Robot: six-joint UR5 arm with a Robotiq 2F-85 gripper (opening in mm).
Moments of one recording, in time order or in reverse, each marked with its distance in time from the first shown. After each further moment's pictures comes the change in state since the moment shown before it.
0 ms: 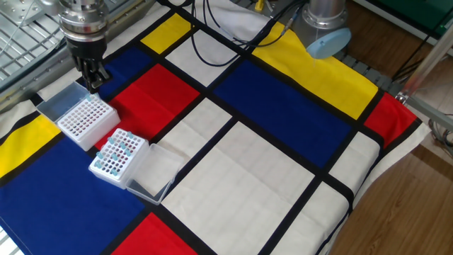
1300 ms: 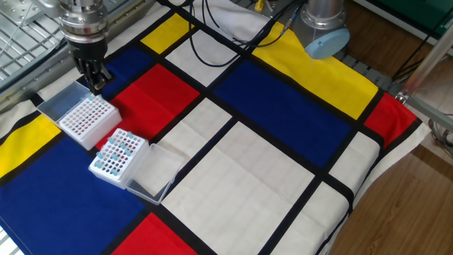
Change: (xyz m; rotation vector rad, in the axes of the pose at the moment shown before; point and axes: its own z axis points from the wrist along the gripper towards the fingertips) arm 0.013 -0.002 0.009 -0.044 0.046 -0.074
